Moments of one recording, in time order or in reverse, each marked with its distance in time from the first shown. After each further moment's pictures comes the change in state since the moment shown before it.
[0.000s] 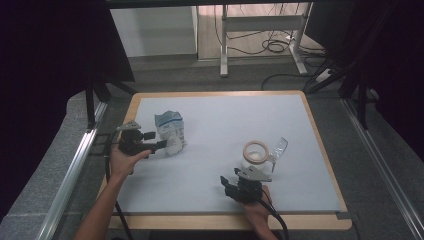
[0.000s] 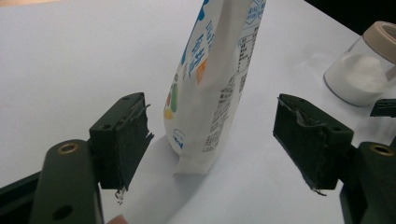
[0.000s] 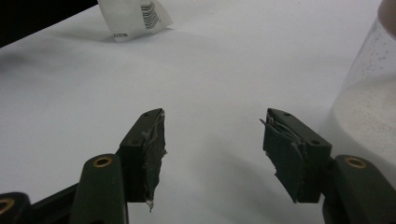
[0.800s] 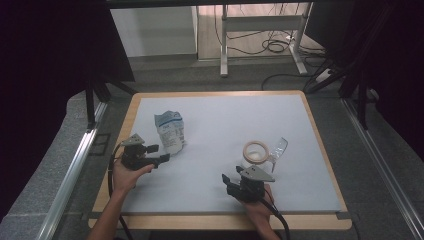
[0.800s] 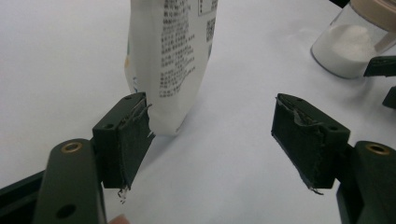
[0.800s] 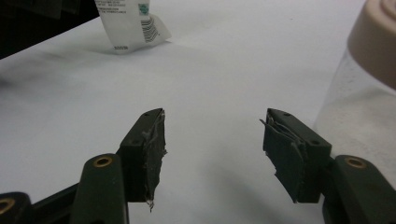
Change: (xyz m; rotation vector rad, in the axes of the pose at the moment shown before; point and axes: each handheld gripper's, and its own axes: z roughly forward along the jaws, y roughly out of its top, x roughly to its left) left arm -0.024 -0.034 0.003 0.023 -0.014 0.012; right arm -0.003 0.005 -0.007 -0.036 -0.003 -0.012
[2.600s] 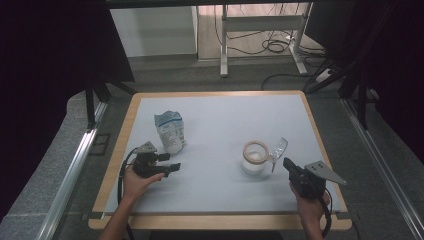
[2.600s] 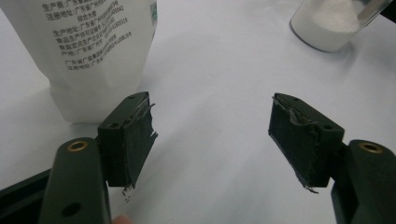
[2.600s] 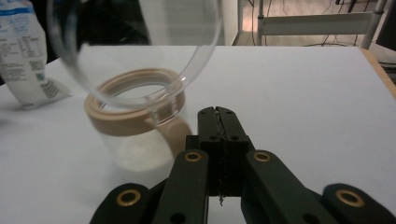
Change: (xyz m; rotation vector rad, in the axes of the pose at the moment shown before) left arm -0.024 -0.012 0.024 0.059 -0.058 0.032; right arm -0.106 0.011 -0.100 -0.155 -0.205 0.094
